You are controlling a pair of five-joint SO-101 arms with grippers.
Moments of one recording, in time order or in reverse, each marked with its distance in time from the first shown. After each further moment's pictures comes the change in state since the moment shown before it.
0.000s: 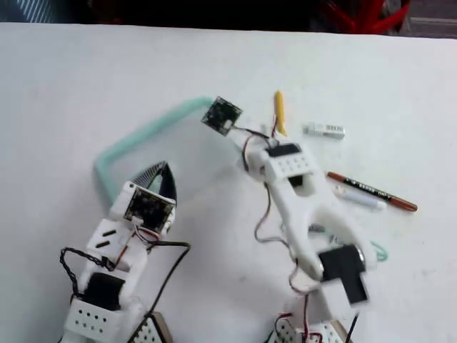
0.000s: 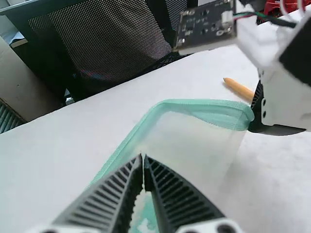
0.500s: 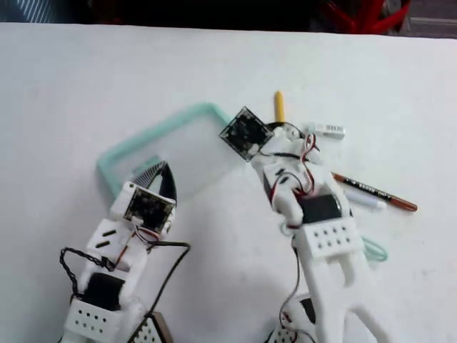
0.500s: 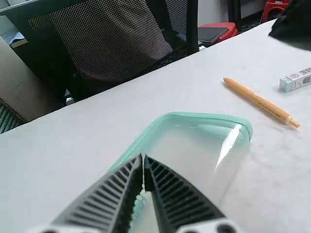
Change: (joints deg) left arm 0.0 0.0 0.0 0.0 0.0; right arm 1.3 -43.0 18.6 -3.3 -0.5
